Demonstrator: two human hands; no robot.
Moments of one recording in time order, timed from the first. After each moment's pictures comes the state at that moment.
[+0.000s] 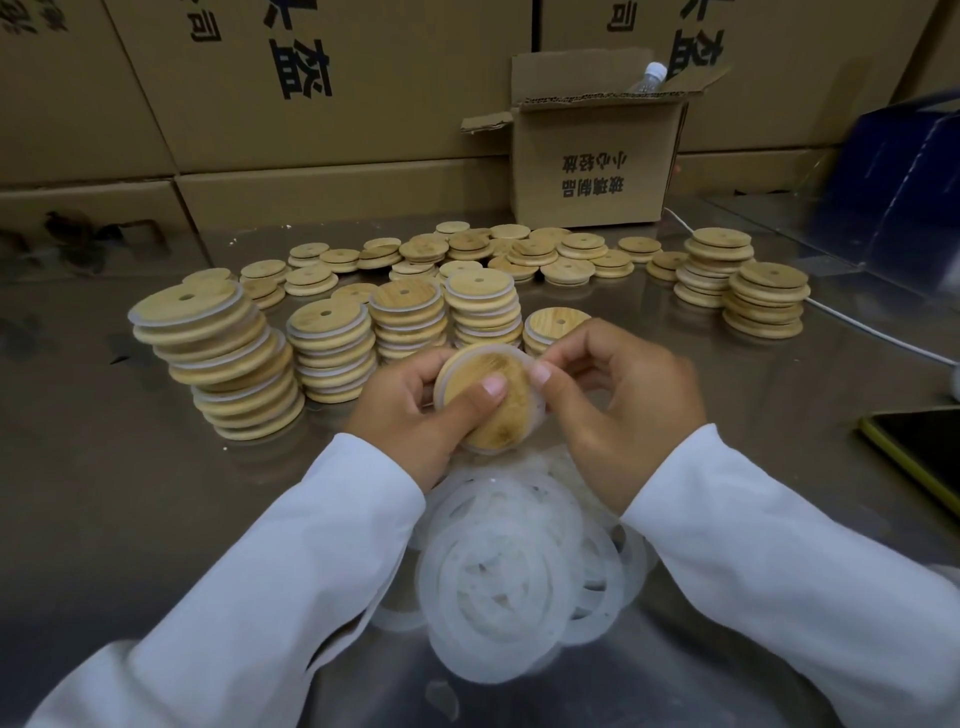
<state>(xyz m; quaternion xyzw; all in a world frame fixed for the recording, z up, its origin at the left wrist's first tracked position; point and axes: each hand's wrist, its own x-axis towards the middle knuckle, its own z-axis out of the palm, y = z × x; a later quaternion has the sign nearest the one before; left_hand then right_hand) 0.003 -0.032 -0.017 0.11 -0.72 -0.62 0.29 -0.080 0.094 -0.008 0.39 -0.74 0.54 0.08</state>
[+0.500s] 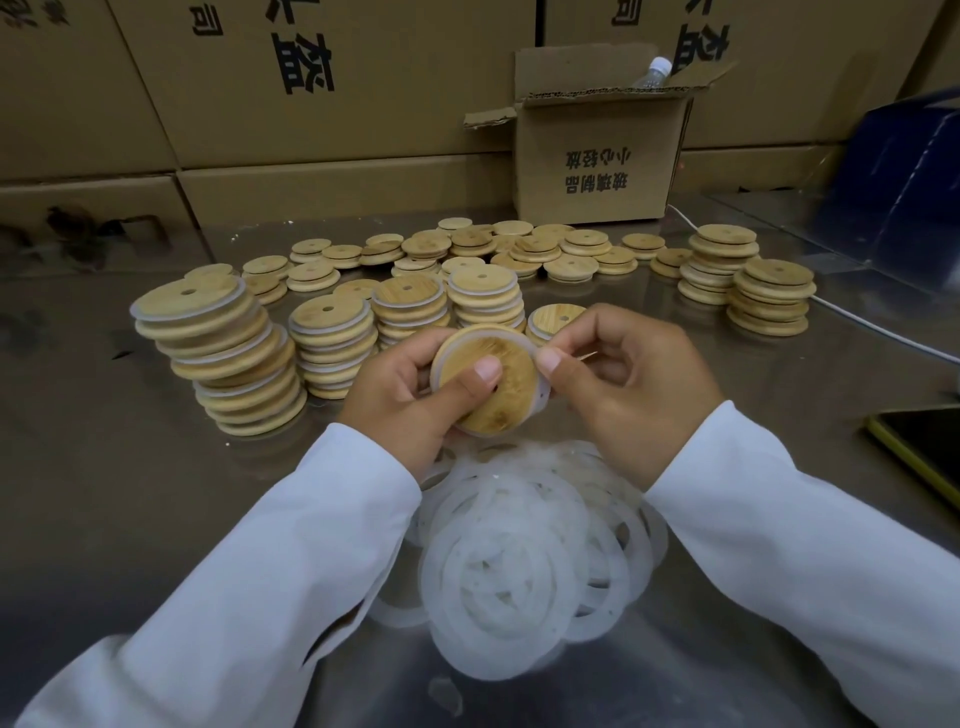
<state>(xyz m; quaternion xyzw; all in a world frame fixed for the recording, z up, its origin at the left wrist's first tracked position) 0.002 -0.038 -0.018 0.10 -0.68 -0.67 0.28 -0.084 0.095 0.002 0.38 -0.73 0.57 -0.02</state>
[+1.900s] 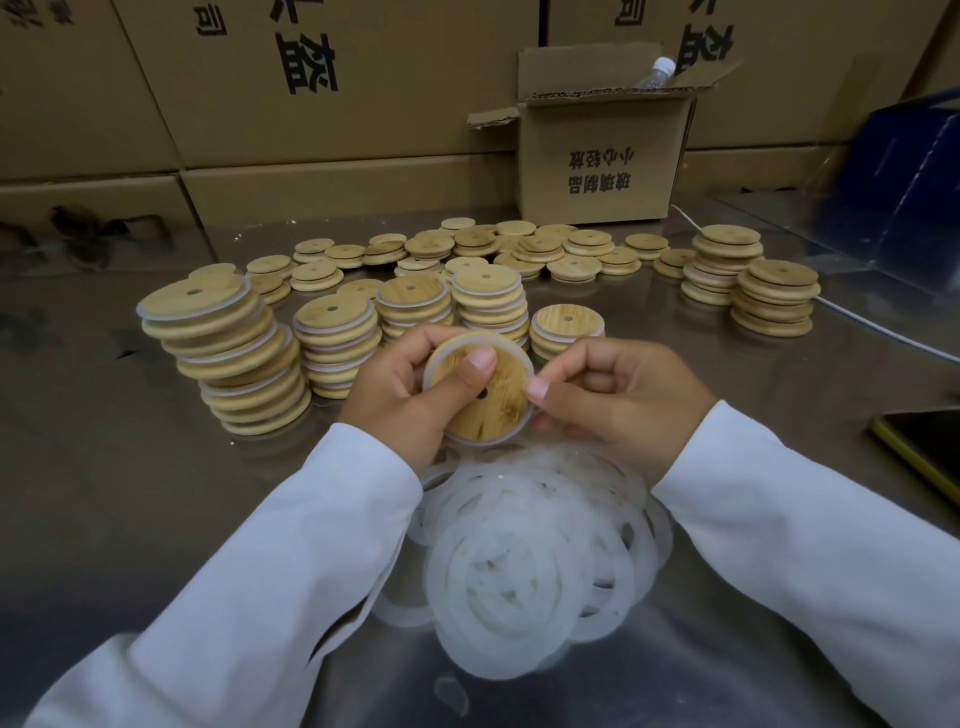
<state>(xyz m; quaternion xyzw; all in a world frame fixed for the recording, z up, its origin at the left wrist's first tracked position) 0.000 -0.042 -0.021 0.10 -0.67 -0.67 0.30 -0.087 0.094 -0.002 0.34 -0.68 0.63 -0.20</state>
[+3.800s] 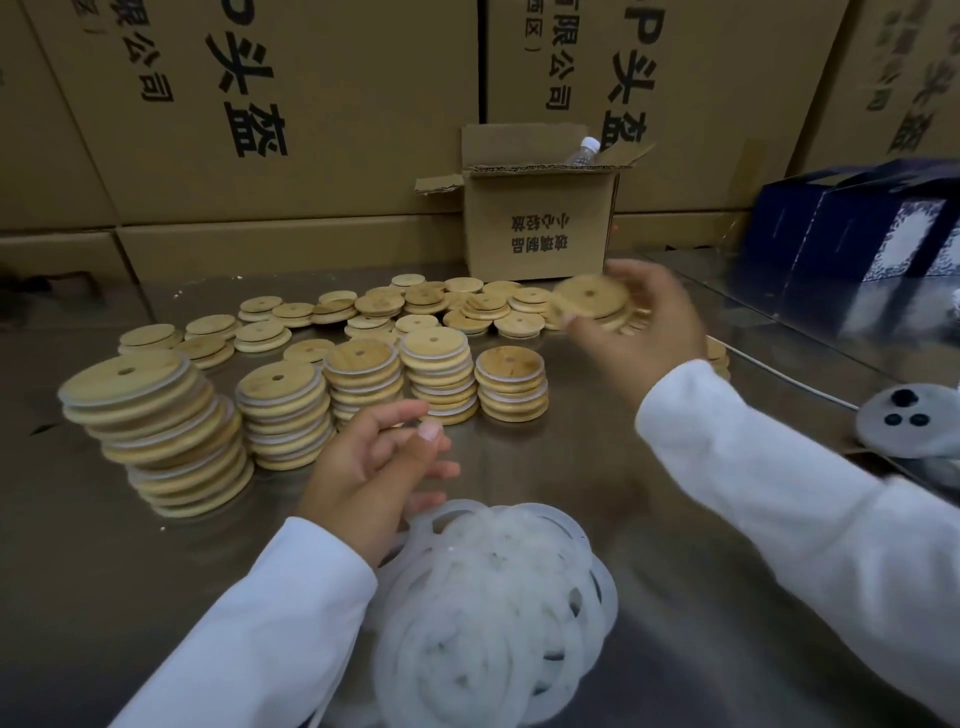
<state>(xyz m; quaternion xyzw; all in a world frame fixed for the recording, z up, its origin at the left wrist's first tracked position) -0.003 -0.034 -0.023 0.12 -0.64 -0.70 0.30 -0.176 0.095 0.021 0.22 -0.76 0.58 0.17</state>
